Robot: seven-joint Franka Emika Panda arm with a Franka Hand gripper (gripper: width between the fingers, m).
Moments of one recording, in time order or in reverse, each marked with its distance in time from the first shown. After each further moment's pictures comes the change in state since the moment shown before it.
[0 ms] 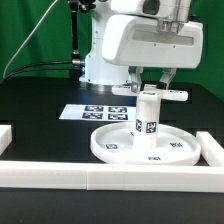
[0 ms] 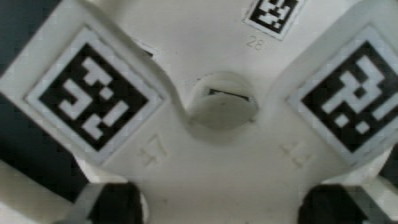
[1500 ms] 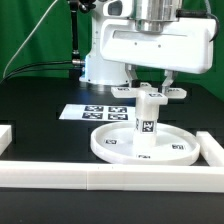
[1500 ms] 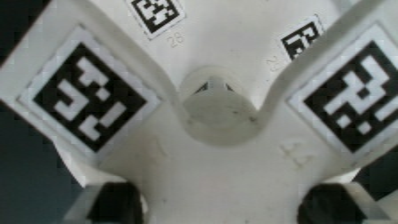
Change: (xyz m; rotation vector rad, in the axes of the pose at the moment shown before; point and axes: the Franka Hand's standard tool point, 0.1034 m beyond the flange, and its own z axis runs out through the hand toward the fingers) arm -0.006 0.000 0.001 0.085 -0.029 1.251
